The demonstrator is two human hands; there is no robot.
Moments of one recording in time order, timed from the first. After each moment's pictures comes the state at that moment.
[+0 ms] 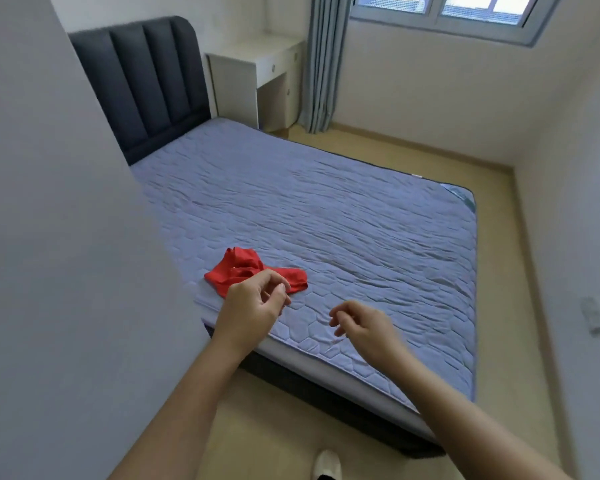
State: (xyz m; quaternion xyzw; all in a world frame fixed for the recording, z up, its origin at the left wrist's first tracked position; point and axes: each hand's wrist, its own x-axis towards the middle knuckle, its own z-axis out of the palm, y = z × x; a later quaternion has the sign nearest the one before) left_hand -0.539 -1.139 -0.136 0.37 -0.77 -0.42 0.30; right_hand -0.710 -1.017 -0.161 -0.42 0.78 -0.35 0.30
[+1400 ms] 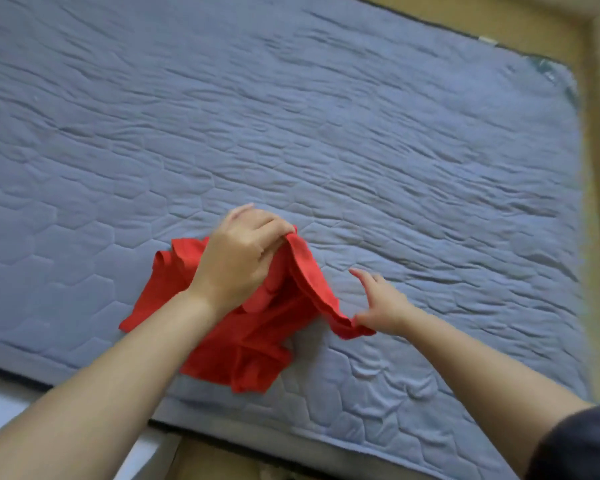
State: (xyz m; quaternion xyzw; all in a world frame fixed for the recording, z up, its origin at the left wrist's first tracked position) left_hand -0.795 -1.601 -0.466 0.16 -0.93 -0.25 0.22; right_hand -0.975 -1.409 -0.538 -0.37 0.84 0.01 0.40
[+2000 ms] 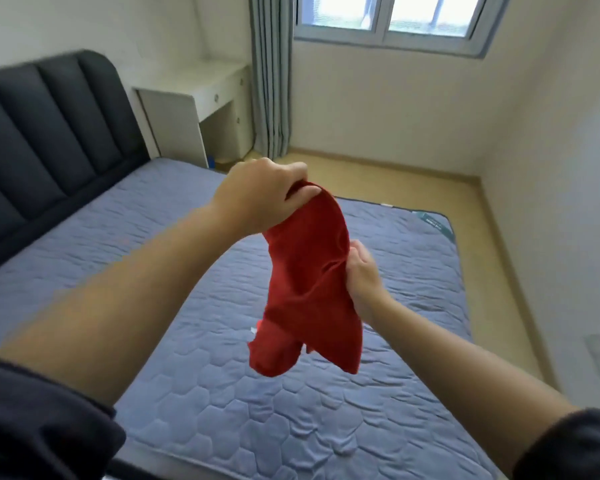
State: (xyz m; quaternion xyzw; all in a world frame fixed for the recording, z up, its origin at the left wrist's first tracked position) left_hand -0.884 -1.433 0.000 0.11 -0.96 0.02 0.26; right_hand -0.997 -1.297 -0.124 -0.24 0.71 -0.62 0.23
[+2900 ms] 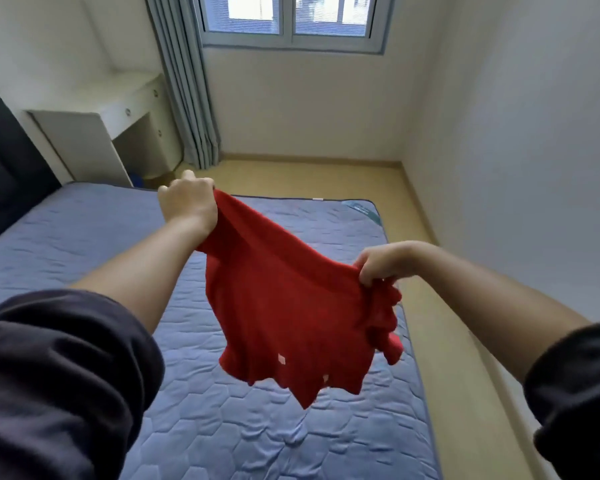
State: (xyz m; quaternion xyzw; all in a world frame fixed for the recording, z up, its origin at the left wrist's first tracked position) left_hand -1.005 -1.394 -0.036 0.41 -0.90 0.04 0.17; right_hand -1.156 -1.126 -0.062 -0.31 0.84 -0.10 0.44
